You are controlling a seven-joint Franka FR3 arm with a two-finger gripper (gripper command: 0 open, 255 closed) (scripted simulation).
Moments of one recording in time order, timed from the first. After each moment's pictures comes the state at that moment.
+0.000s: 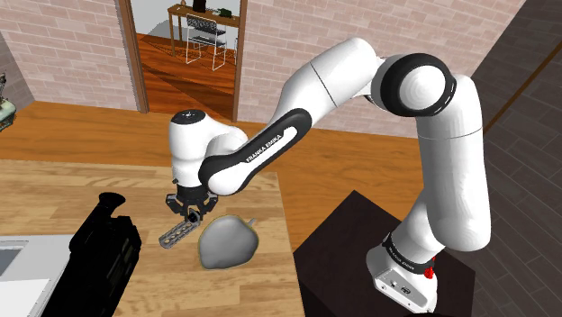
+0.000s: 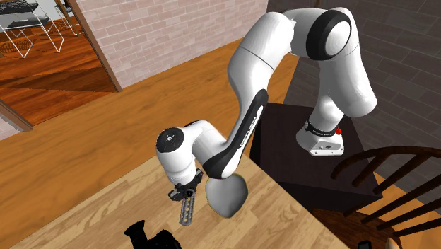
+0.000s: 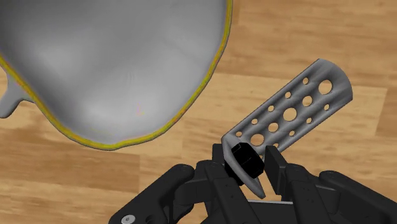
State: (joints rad) arm 0.22 0.62 0.43 -1.83 -0.33 2.37 1.44
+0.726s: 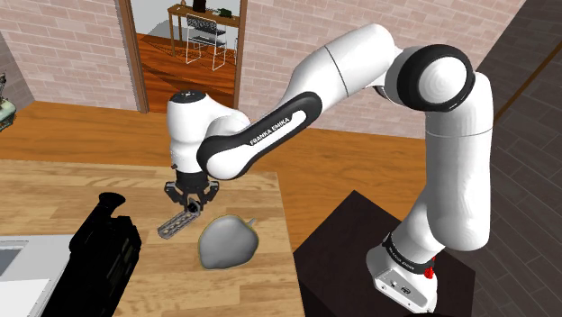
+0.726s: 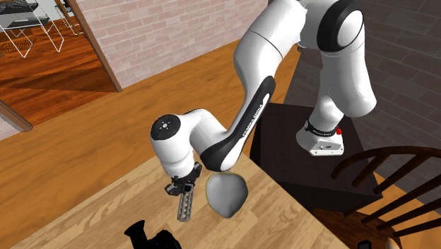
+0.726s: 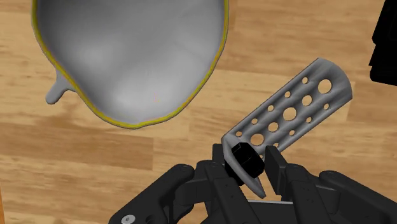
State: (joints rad) arm 0.20 0.54 0.46 -1.83 -0.29 2.29 1.42
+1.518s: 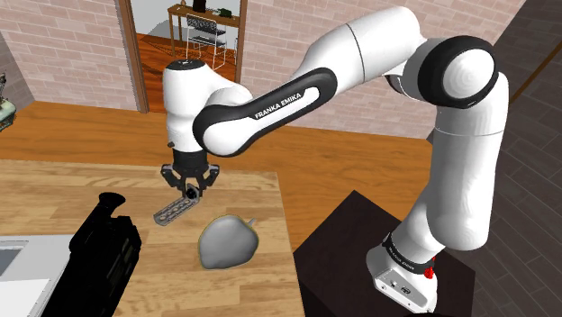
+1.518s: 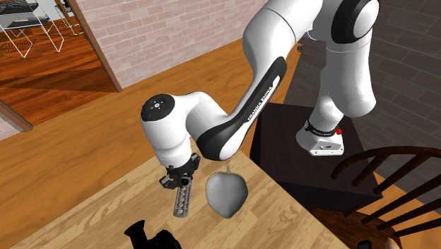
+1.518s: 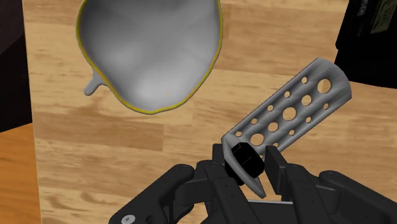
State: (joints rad) arm 0.17 0.45 0.50 -1.79 -0.24 2.18 1.39
